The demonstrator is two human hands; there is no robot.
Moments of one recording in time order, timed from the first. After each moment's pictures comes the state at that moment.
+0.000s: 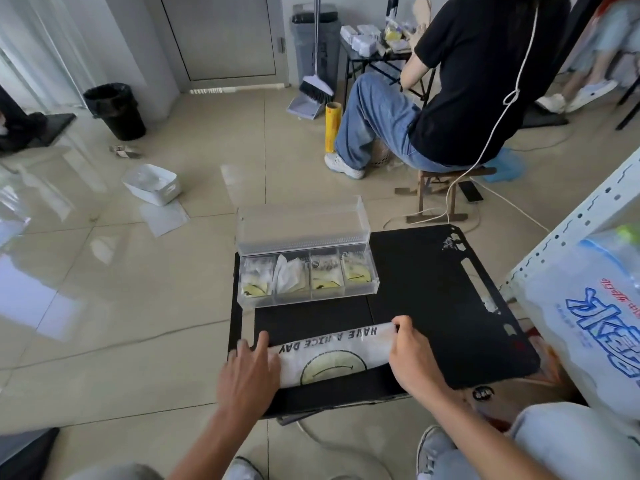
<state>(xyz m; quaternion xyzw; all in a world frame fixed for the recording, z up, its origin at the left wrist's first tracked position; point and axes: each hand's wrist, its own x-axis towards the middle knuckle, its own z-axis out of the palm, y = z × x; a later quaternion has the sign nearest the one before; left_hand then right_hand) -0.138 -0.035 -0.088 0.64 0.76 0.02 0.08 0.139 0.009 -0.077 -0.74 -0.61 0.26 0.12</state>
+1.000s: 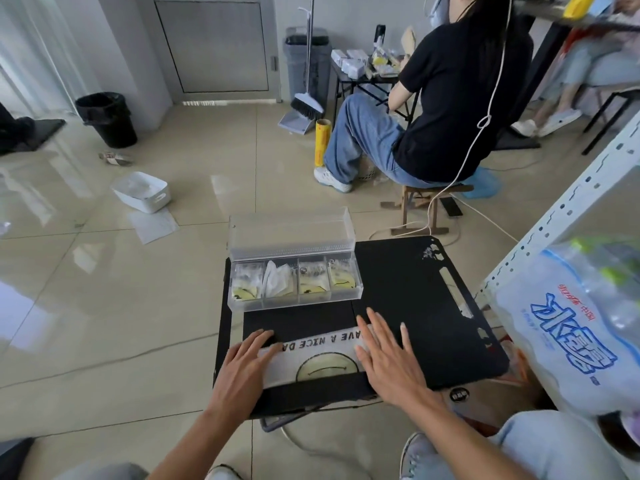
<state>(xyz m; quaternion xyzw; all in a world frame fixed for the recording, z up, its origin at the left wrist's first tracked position) -0.151 -0.040 -0.101 0.77 0.63 0.02 0.09 0.158 0.000 -0.105 -0.61 -0.78 0.10 -0.06</state>
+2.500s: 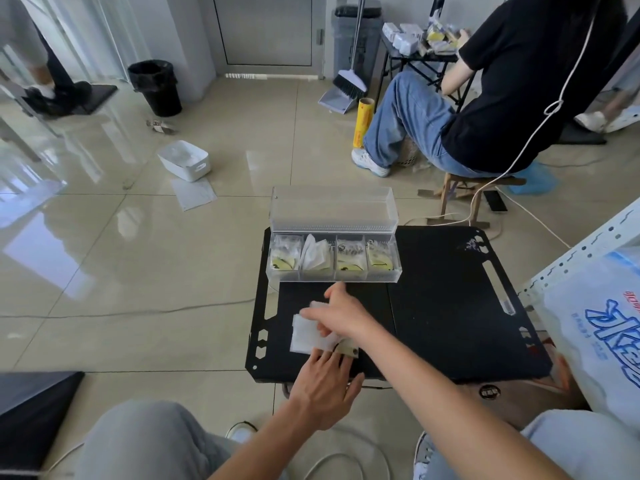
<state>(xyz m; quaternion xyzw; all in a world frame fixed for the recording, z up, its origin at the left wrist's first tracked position) -0.060 -0.077 -0.104 0.80 0.58 -0.03 0.14 0.007 0.028 -0.016 -0.61 -0.60 0.51 0.05</state>
